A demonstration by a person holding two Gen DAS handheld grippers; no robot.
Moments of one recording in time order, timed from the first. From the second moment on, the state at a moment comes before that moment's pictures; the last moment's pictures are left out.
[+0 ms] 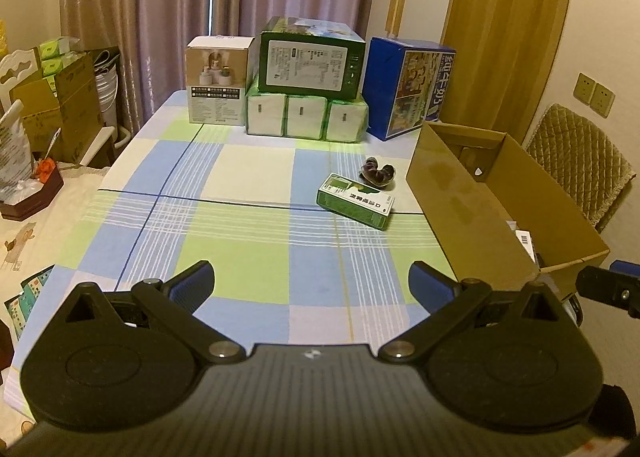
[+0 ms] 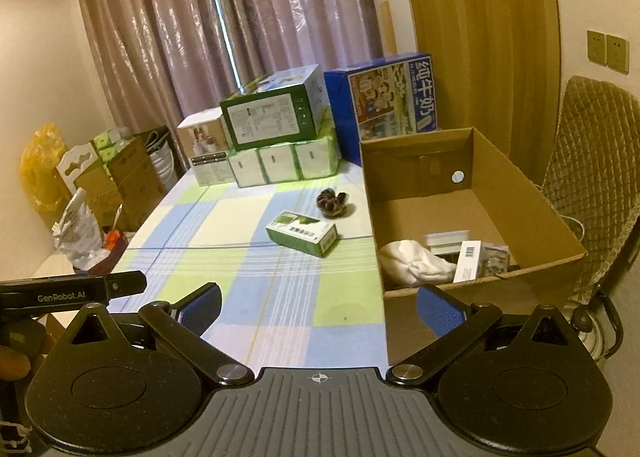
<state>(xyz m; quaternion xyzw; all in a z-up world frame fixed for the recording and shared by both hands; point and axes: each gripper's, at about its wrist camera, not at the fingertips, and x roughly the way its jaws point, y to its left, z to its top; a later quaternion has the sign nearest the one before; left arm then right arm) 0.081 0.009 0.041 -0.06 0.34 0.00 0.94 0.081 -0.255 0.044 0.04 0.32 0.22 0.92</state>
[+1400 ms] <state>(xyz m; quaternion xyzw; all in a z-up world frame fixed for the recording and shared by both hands) 0.251 0.069 -0.064 -0.02 0.36 0.03 0.93 0.255 -0.116 -0.090 -0.10 0.32 0.26 0.91</state>
